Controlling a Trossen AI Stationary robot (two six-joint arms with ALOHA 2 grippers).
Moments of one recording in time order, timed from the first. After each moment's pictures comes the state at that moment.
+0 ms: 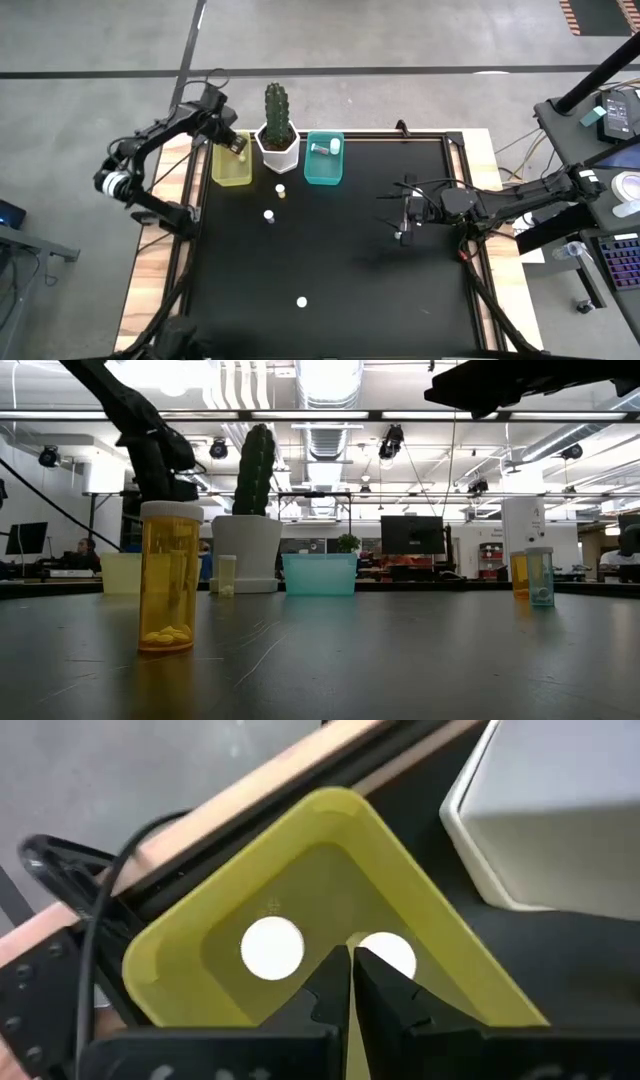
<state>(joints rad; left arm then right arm) 1.16 1.42 1.03 -0.75 0.08 0.17 0.18 0.89 0.48 0.31 0.29 -0.22</state>
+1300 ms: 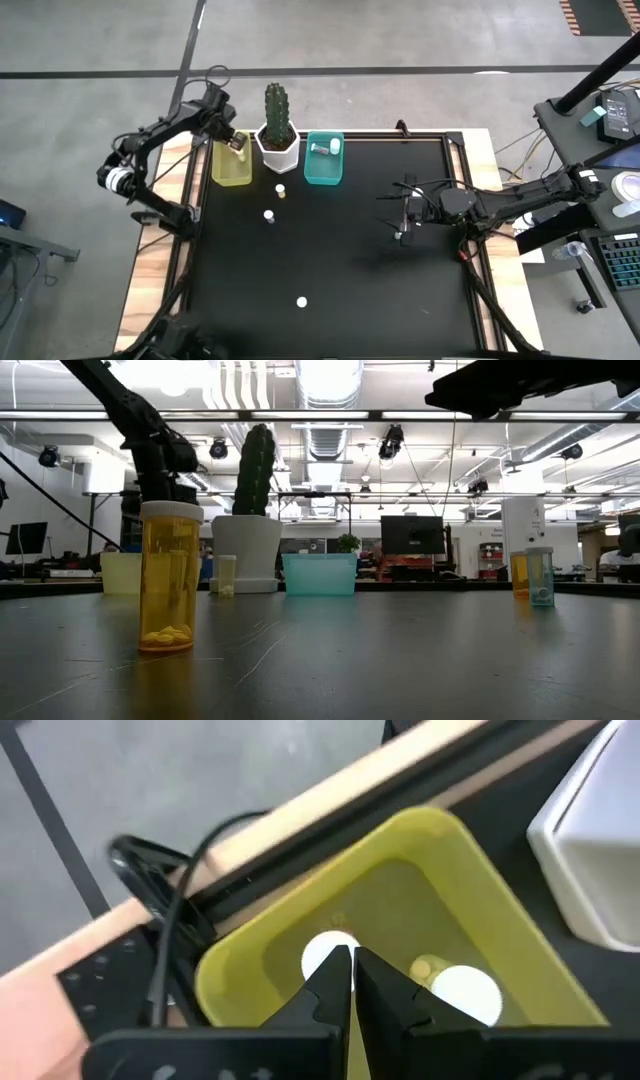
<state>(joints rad) 1.16 1.45 1.03 -0.70 -0.06 0.14 0.18 0.89 0.48 0.29 0.29 -0.20</state>
